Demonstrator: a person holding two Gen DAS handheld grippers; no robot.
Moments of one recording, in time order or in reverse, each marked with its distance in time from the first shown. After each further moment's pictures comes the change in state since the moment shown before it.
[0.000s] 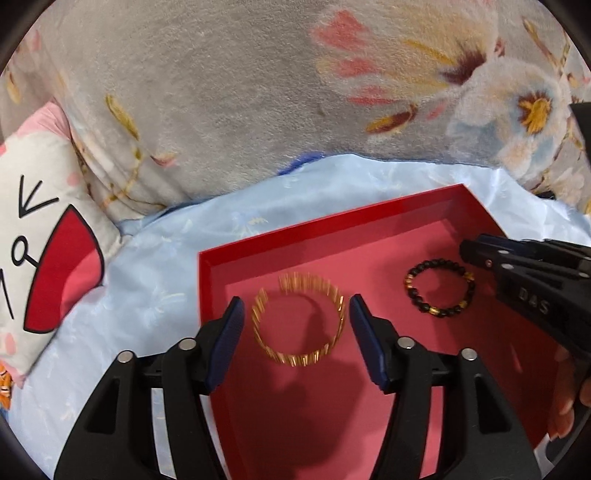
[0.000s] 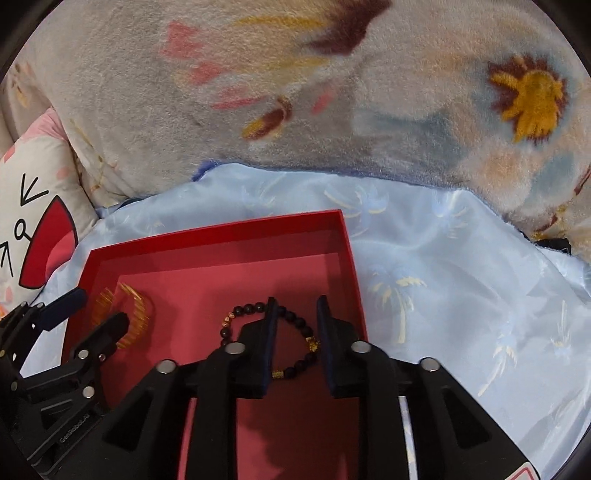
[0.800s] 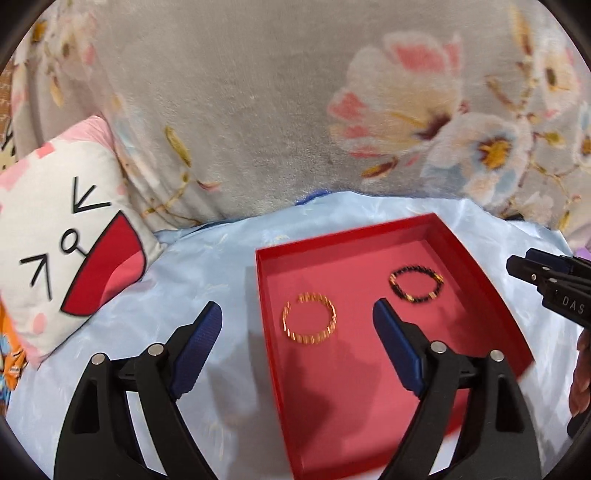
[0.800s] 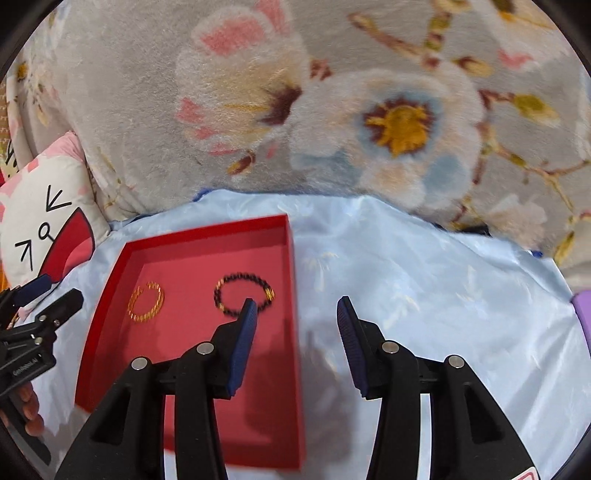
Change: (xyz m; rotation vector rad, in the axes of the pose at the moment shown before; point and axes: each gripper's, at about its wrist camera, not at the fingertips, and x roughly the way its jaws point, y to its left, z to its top) left arm -0.100 0.022 -0.032 -0.041 -0.123 -0.024; right arm -0.109 -0.040 -0.051 0.032 -0.111 -0.041
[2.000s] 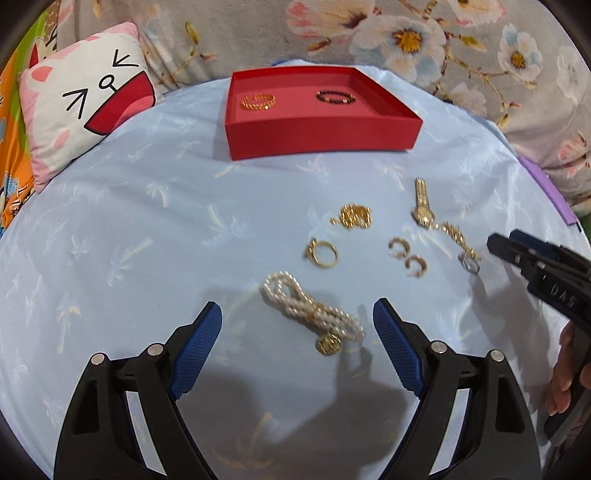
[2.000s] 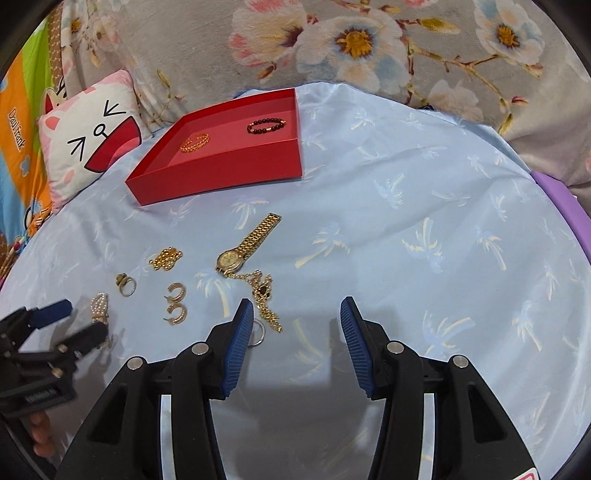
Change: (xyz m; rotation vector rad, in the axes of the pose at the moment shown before) left arm -0.136 -0.068 -0.219 -0.066 0.263 -0.064; right arm -0.129 -0.007 -0.220 -0.024 0.105 0.027
